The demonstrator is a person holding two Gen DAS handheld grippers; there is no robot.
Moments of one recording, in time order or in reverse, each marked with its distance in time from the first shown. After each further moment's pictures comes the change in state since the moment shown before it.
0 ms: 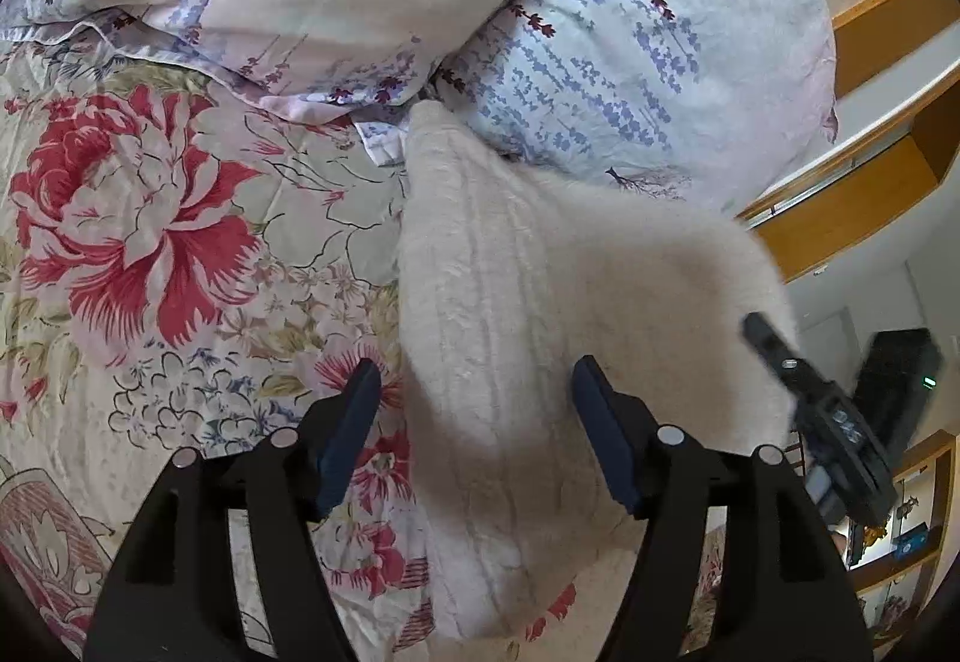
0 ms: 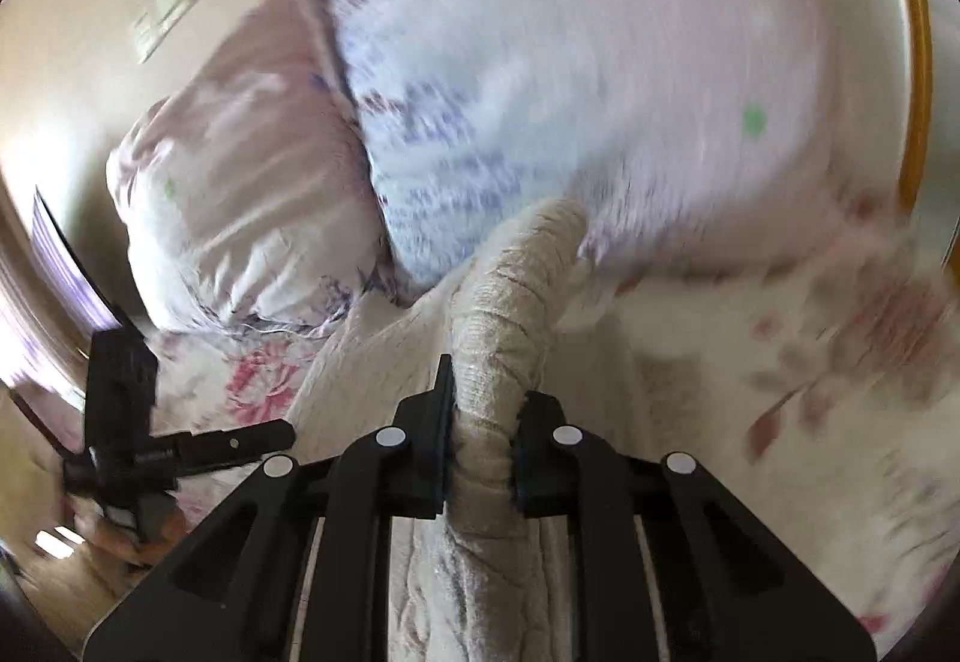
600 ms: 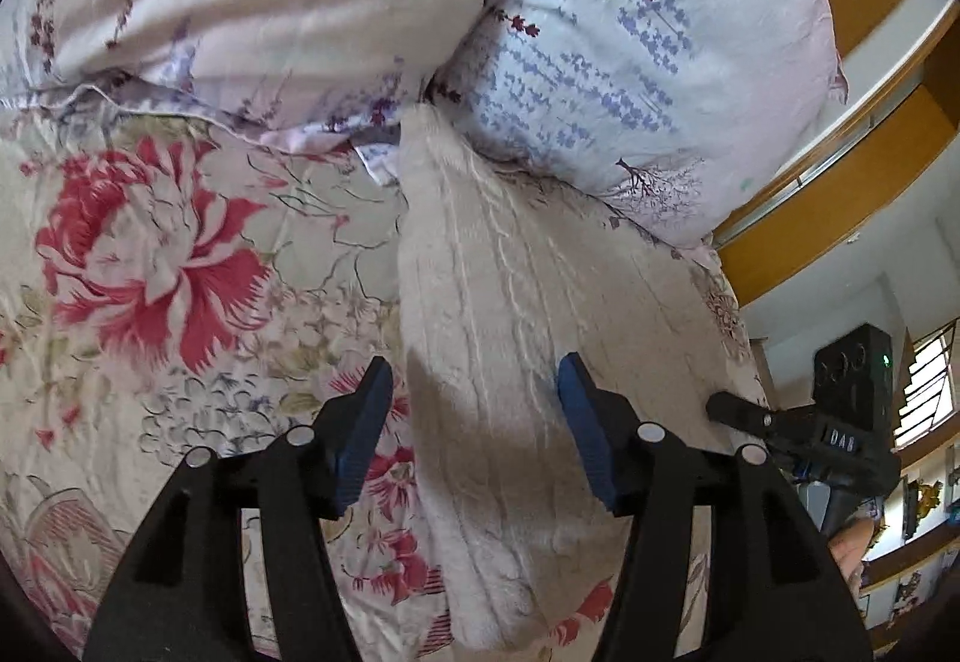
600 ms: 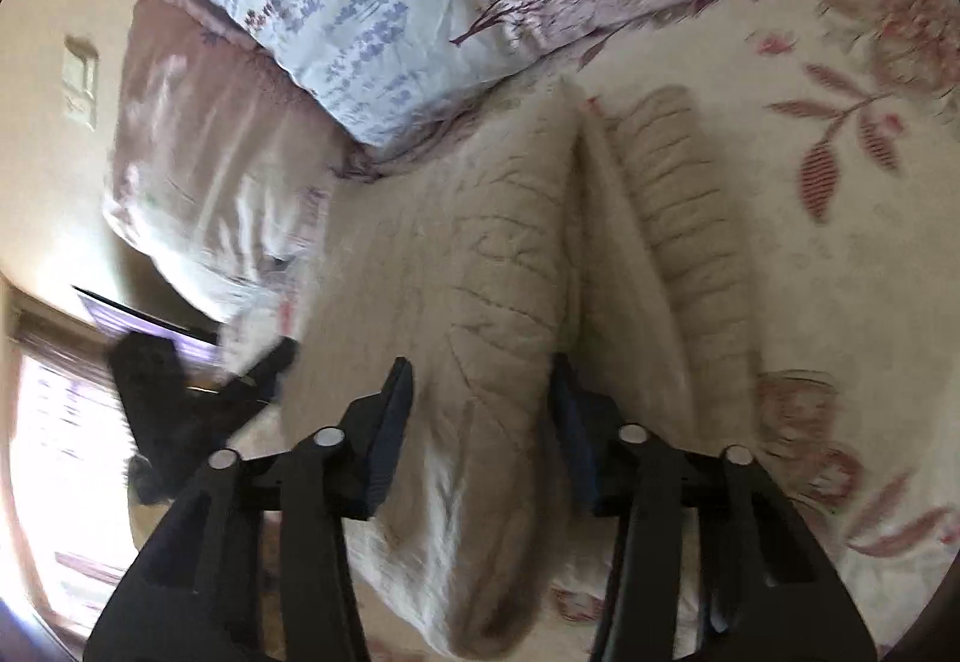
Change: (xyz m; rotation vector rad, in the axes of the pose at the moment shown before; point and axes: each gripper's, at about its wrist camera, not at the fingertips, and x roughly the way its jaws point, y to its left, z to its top) left arm 0.010 -0.013 -0.001 0.094 -0.026 0.102; right arm 0.054 -0.074 -0.055 0.445 0.319 0.298
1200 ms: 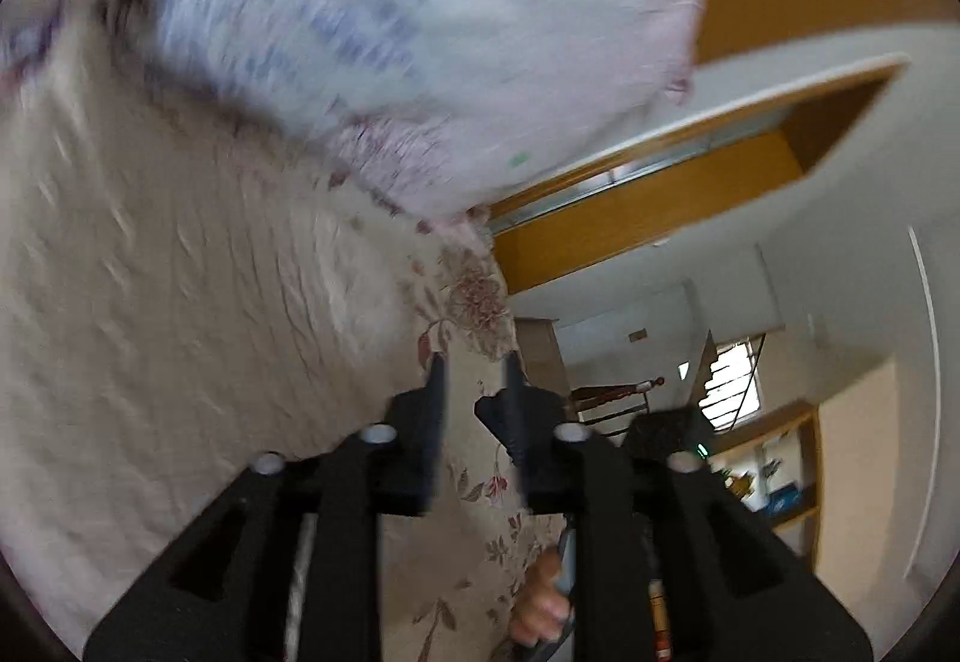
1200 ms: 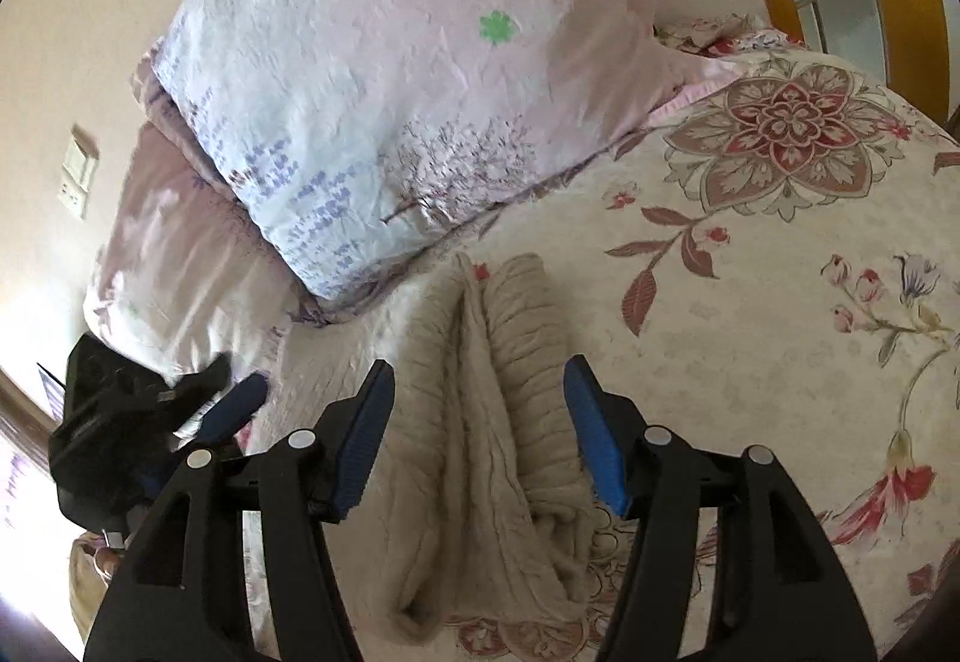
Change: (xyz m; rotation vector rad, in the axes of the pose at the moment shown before) left arm 0.024 -0.092 0.018 -0.066 0.060 -0.547; right arm -0.069 -0.021 -0.025 -0.012 -0.411 -0.134
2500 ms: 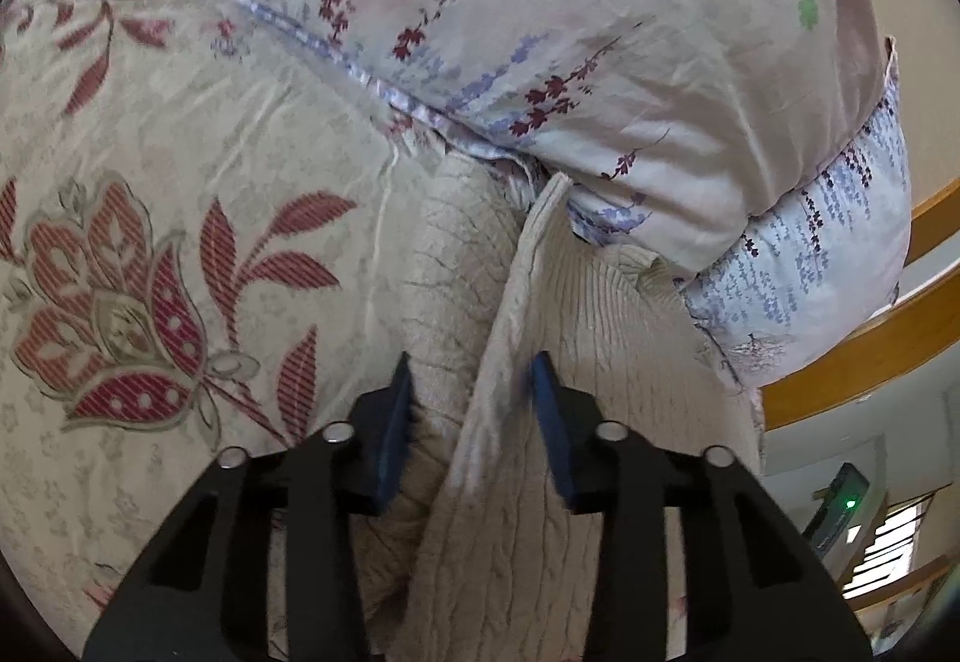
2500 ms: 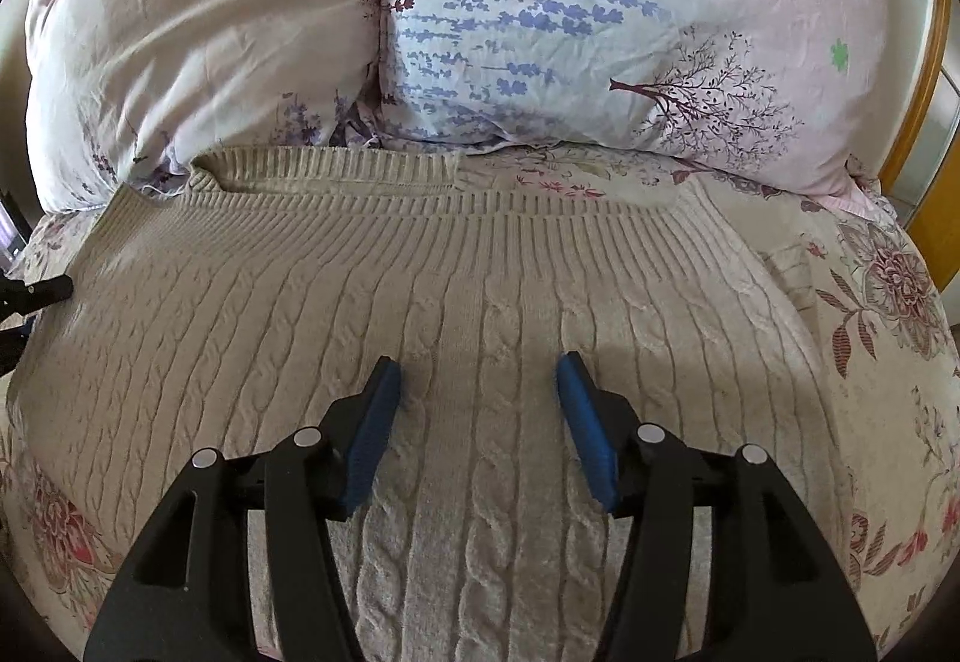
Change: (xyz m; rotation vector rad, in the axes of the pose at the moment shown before) left arm -0.245 0.167 -0.003 -0.238 -0.278 0.586; right arm 0.124 0.155 -0.078 -0.546 0.178 -0.368
